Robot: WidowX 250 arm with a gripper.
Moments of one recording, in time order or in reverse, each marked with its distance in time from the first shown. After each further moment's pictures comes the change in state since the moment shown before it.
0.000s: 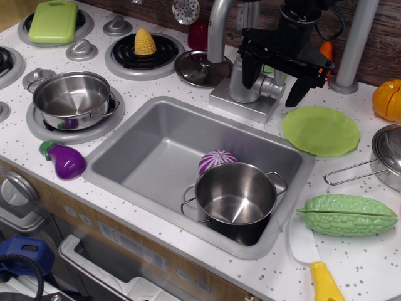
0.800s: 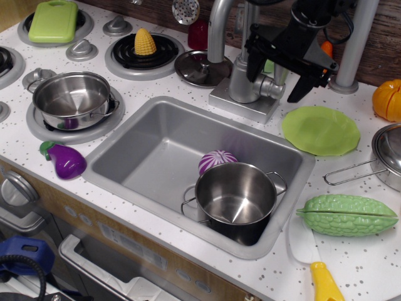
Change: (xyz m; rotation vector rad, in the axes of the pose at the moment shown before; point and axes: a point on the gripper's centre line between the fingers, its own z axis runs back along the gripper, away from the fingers) arm 0.016 0.000 0.000 0.100 -0.073 -0.003
